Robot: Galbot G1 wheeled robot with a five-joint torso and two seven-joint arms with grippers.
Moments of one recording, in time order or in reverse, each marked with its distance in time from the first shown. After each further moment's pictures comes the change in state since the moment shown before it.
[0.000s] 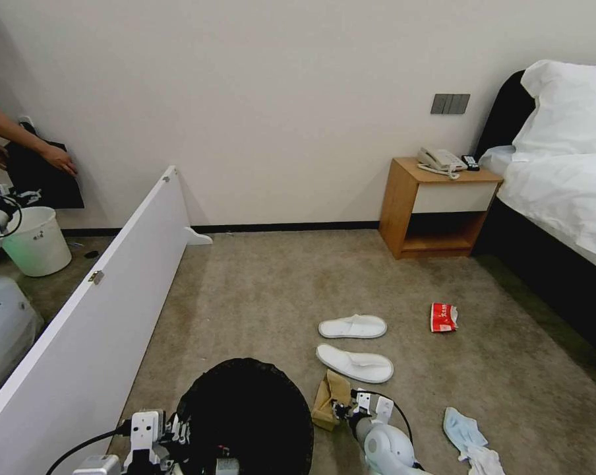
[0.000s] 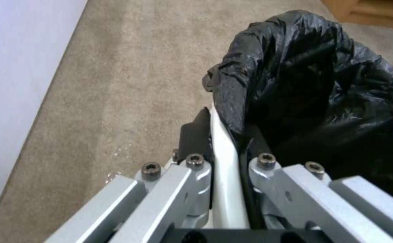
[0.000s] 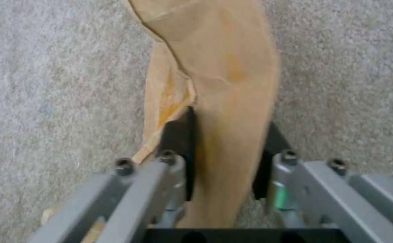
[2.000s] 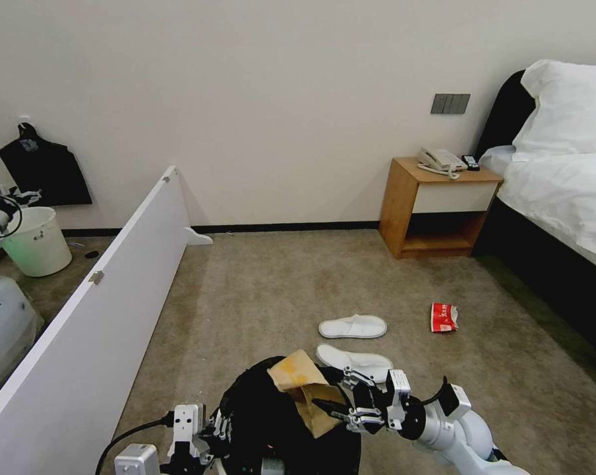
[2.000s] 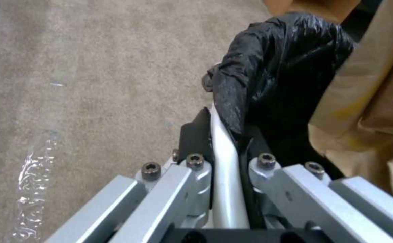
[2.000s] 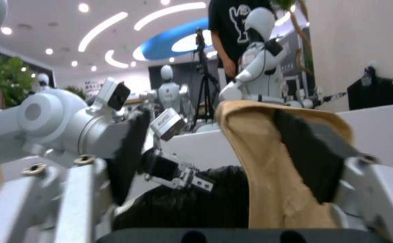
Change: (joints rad) left arm -0.048 0.037 0.151 0.002 -0.073 0.030 -0.021; right arm -0.142 -0.319 0.110 0.488 0.039 0.417 -1.503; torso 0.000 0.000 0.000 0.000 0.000
